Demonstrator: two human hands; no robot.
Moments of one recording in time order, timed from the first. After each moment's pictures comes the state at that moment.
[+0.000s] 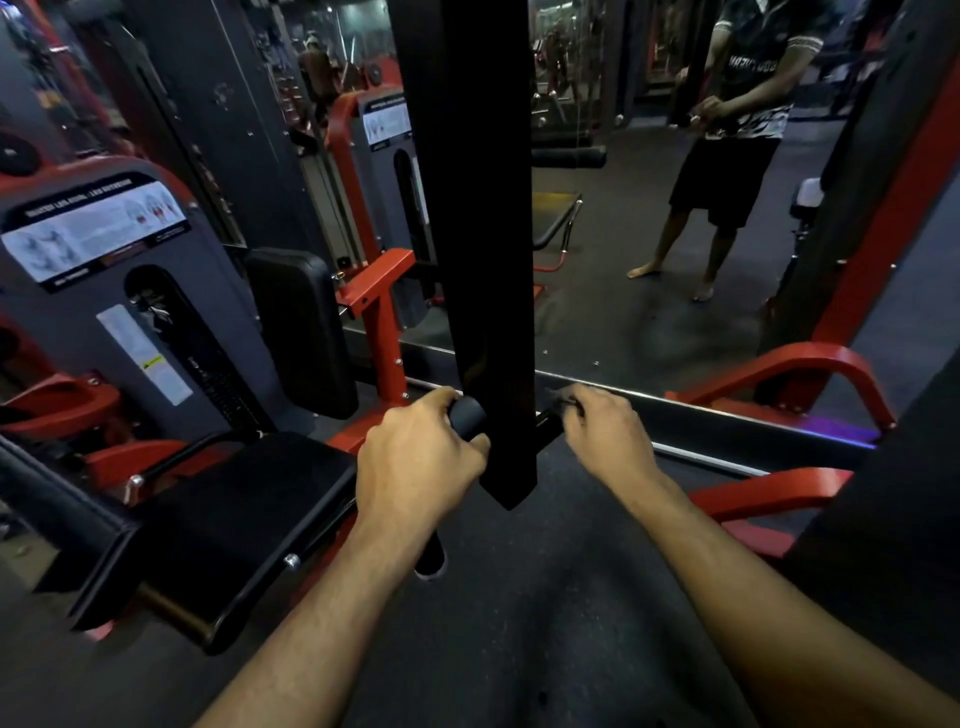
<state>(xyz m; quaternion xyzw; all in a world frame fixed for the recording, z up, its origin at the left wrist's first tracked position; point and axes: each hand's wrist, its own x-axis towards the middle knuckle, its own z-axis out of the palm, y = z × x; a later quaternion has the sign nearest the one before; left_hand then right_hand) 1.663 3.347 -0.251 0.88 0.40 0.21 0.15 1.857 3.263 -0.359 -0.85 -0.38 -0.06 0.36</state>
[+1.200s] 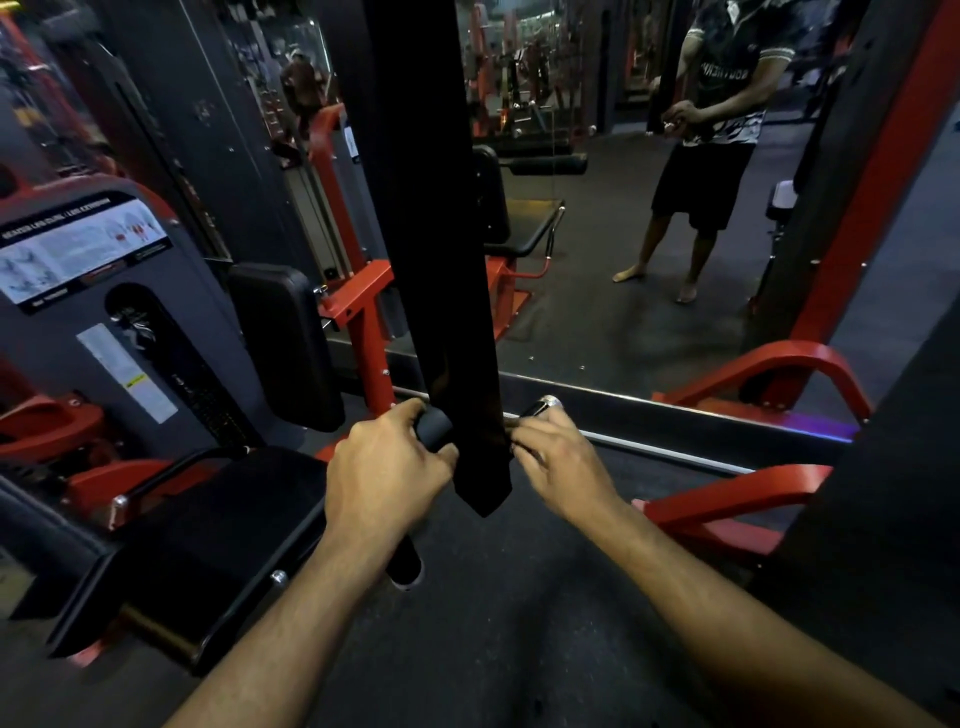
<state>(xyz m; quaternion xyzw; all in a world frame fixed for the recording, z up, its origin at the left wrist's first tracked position) 1.667 3.350 -0.254 0.88 0.40 0.22 0.13 1.839 3.255 -0.376 -0.72 -0.55 -0.14 0.40</state>
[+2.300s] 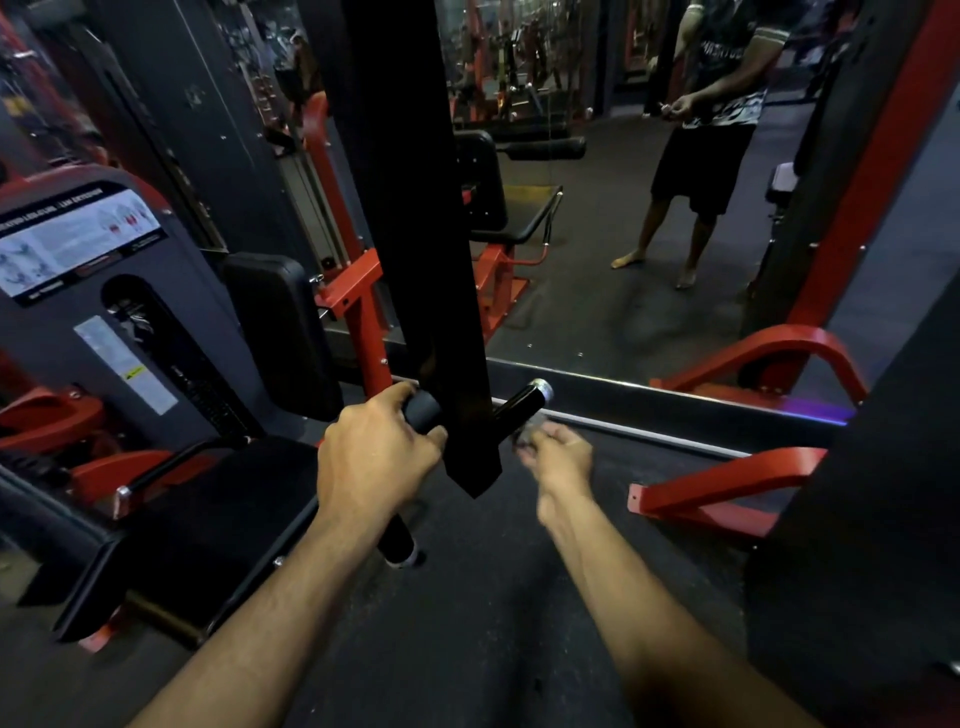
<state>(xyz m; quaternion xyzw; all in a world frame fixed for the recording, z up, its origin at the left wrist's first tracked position) 1.667 3.354 -0.254 0.88 0.41 0.22 0.14 1.823 3.292 -0.399 -0.52 0.09 0.25 0.81</state>
